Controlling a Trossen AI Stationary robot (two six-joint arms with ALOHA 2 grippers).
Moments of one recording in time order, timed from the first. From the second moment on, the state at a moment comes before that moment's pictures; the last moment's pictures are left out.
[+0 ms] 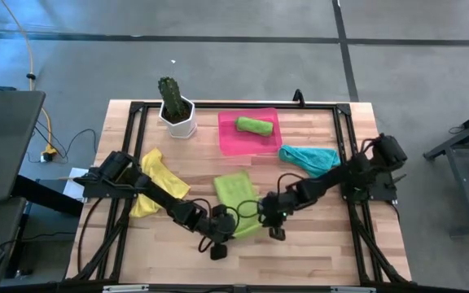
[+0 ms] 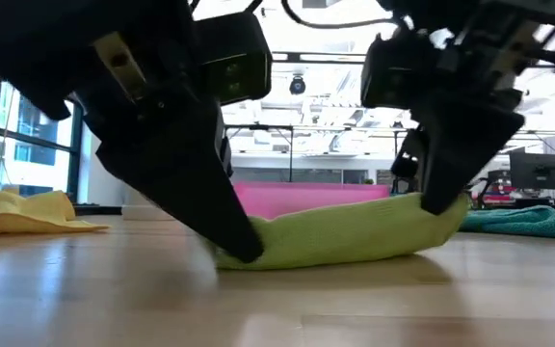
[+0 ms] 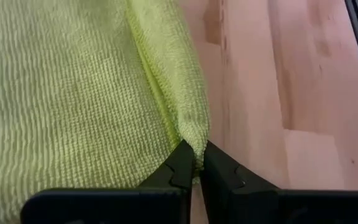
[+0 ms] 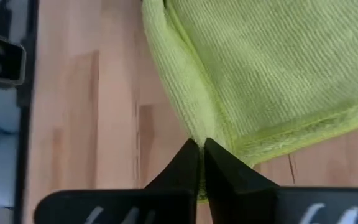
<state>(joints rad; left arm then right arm) -0.37 1.99 1.03 0.11 -0.15 -0.56 0.33 1.71 0.87 -0.09 -0.20 0.52</state>
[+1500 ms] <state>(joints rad) -0.35 1.94 1.04 -0.08 -0.17 -1.02 0.22 1.75 0.97 -0.23 -0.23 0.17</state>
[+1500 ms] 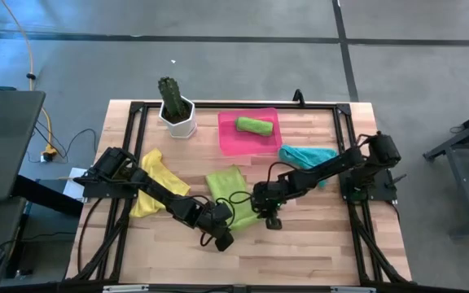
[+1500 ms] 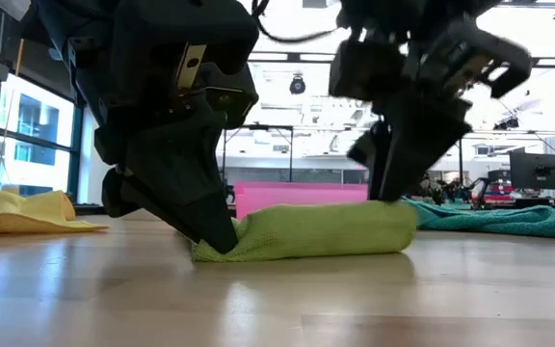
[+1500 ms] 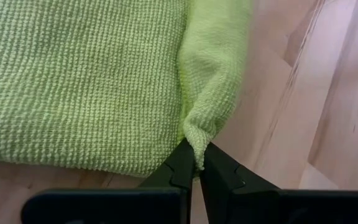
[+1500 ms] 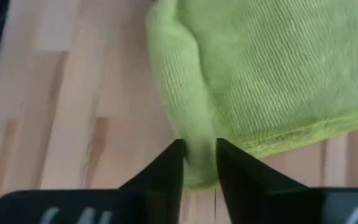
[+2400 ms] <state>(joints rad) -0.35 1.95 1.03 -0.08 -0.17 -1.02 0.47 1.79 0.98 -0.13 0.23 -0.11</state>
